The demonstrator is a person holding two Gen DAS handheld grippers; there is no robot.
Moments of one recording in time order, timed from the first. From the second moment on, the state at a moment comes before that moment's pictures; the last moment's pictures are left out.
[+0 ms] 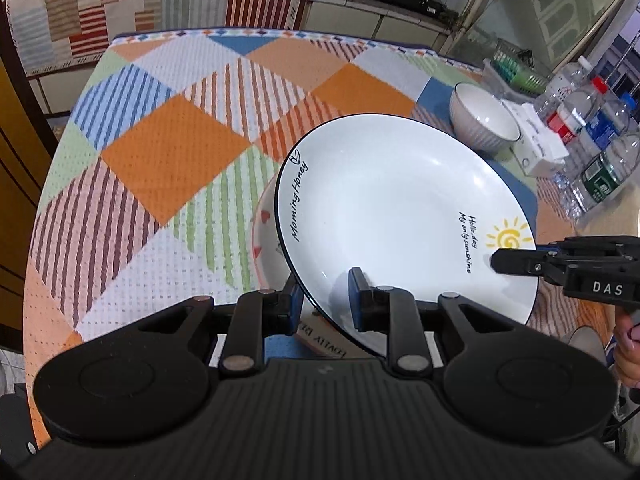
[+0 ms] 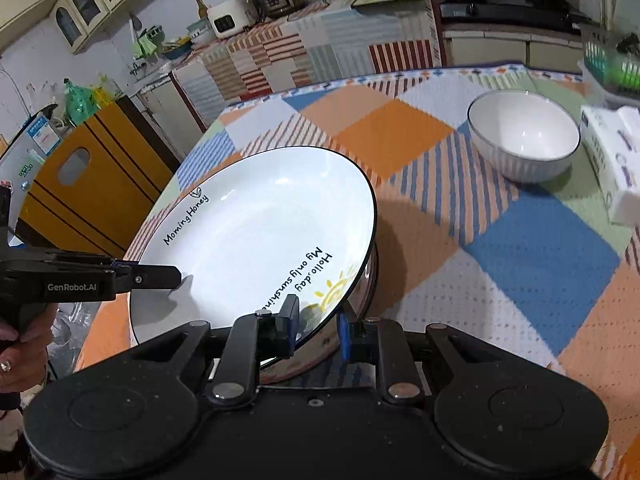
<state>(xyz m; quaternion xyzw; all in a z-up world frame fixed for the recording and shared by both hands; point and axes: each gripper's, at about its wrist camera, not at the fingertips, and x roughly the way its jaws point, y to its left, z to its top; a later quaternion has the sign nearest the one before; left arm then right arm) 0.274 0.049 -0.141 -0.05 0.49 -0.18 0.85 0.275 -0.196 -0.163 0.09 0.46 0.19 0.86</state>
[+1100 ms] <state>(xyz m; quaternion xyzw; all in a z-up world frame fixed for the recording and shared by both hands) 0.250 0.040 -0.121 0.00 0.49 -0.13 0.86 0.245 -0.156 -0.133 0.00 0.42 0.11 0.90</state>
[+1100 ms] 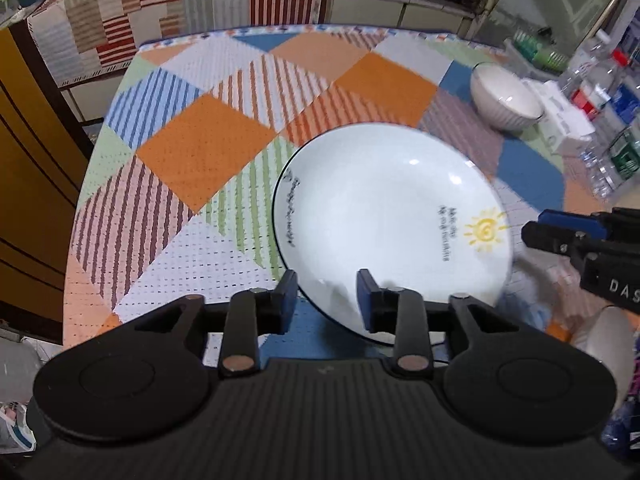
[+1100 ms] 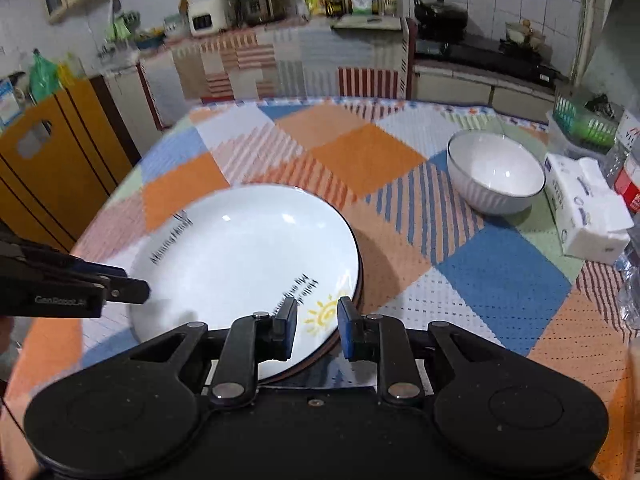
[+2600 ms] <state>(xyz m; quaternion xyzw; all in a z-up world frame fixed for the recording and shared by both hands) 0.115 -0.112 -0.082 0.09 0.53 -0.24 0.81 0.071 -0.257 -0.143 -0.05 0.49 0.15 0.86</state>
